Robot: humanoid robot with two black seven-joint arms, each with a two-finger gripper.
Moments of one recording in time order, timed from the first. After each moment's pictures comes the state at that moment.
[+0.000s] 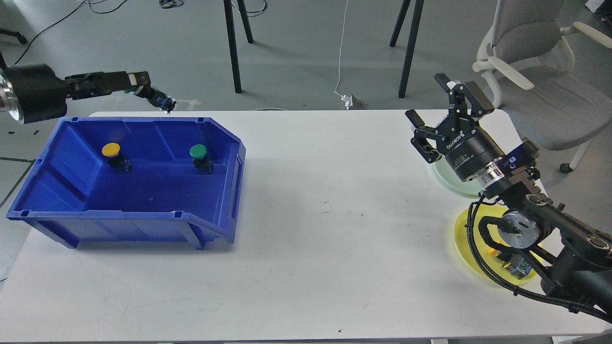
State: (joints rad) left arm -0.99 1.03 -0.52 -1.25 1.17 -0.49 -0.49; right arm 0.49 -0.44 0.78 1.16 -0.44 0.25 0.49
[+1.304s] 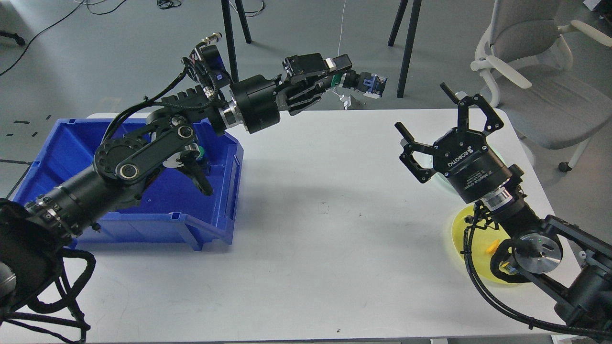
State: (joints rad) left arm -0.96 0.21 -0.57 -0.92 0.93 -0.49 -0.49; right arm 0.42 -0.50 0.65 1.35 -0.05 0.49 0.49
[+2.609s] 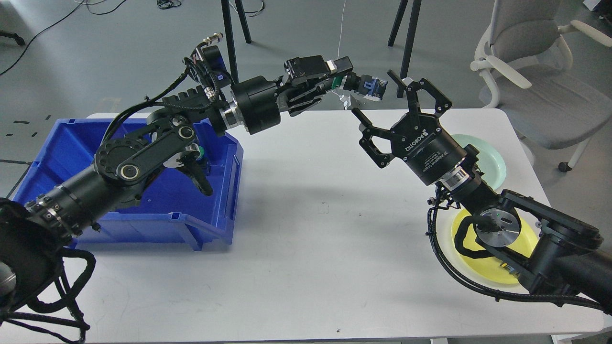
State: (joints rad) left arm -0.96 0.21 -0.57 -0.92 0.94 -0.49 -0.49; right arm 0.63 -0.44 0.50 1.27 0.02 0.49 0.49
